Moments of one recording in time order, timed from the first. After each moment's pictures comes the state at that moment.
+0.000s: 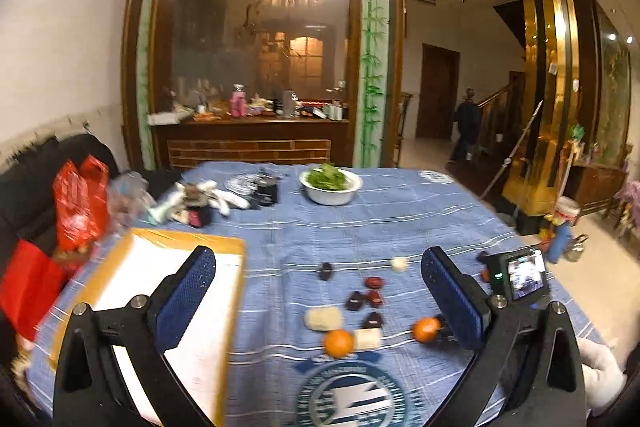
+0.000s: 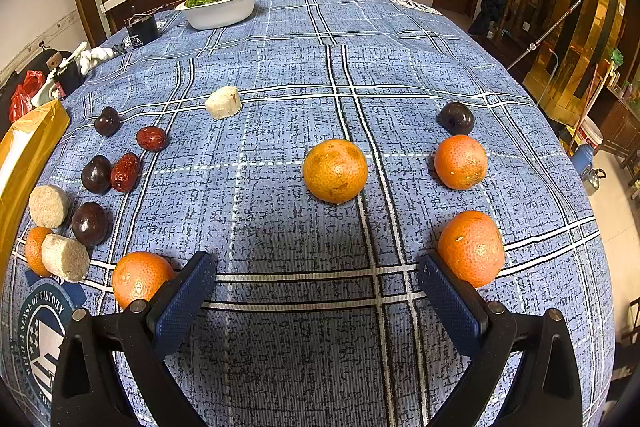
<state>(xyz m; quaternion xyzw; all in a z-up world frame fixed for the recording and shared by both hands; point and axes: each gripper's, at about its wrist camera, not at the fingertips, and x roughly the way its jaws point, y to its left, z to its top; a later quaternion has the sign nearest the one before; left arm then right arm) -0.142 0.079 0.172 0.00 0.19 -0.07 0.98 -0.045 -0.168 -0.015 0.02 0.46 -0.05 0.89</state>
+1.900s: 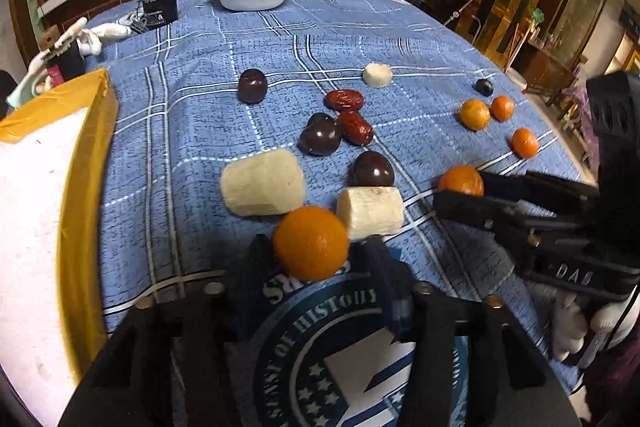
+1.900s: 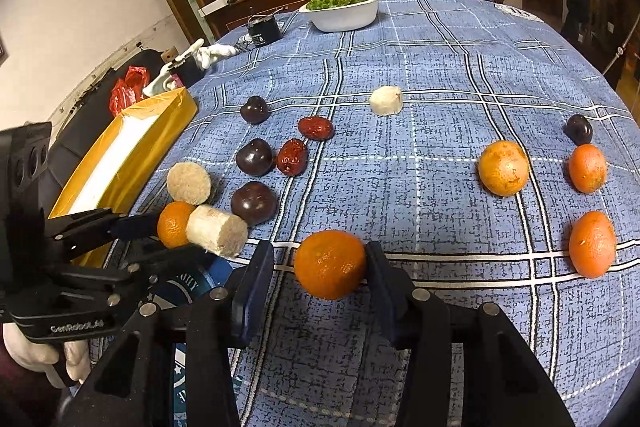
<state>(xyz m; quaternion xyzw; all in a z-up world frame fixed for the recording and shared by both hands) -0.025 0.053 0.013 0.03 0.47 -0.23 0.85 -0.068 -0.128 -0.003 0.08 0.43 0.15 0.89</state>
